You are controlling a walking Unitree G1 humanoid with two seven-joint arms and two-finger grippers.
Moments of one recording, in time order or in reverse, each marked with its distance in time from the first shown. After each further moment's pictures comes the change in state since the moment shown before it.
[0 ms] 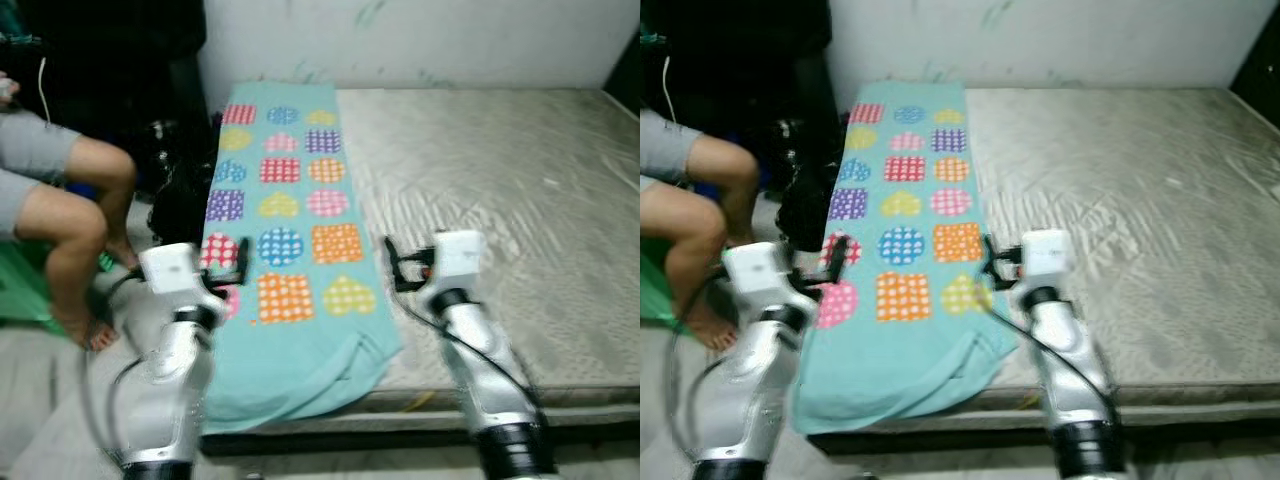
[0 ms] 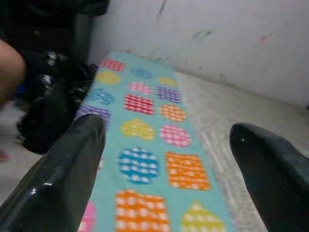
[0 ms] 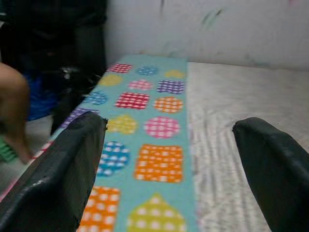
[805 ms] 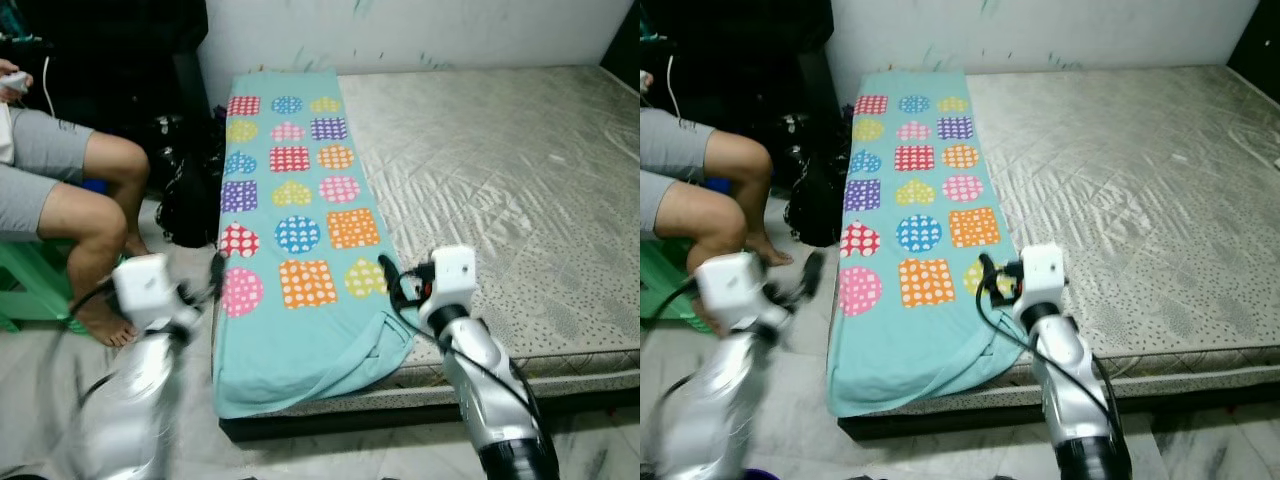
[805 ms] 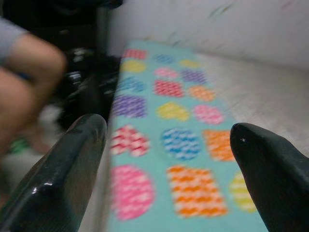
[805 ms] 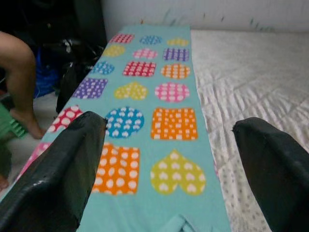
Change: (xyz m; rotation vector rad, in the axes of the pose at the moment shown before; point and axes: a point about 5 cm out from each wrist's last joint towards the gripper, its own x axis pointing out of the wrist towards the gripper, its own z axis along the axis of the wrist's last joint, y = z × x) left arm -0.026 0.043 0.003 0.141 0.051 0.065; right arm -0.018 -0.004 -0.021 0.014 0.092 -0.008
